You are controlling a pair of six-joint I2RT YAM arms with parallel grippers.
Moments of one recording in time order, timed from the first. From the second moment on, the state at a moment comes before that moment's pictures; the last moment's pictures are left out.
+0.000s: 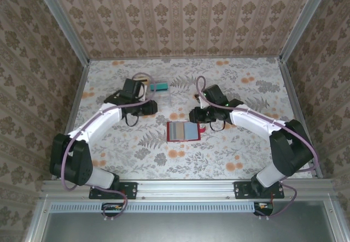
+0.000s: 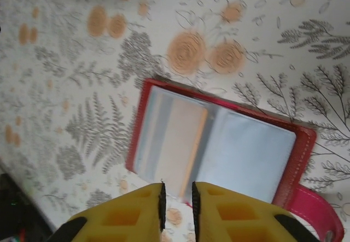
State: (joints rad) left arm -0.45 1.43 1.01 -0.57 0.22 -0.42; right arm 0.52 1.57 1.00 -0.39 -0.35 0.46
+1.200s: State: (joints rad) left arm -0.67 1.66 0.88 -0.29 0.32 -0.81; right arm 0.56 1.69 0.89 -0.37 -0.24 0.47
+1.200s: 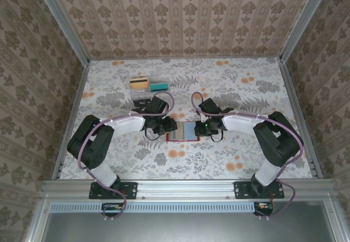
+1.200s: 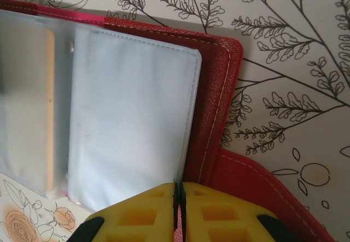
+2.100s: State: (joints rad) left arm -0.67 1.70 0.87 -0.14 0.45 -0.85; right arm 0.56 1.69 0.89 -0.36 -0.24 0.48
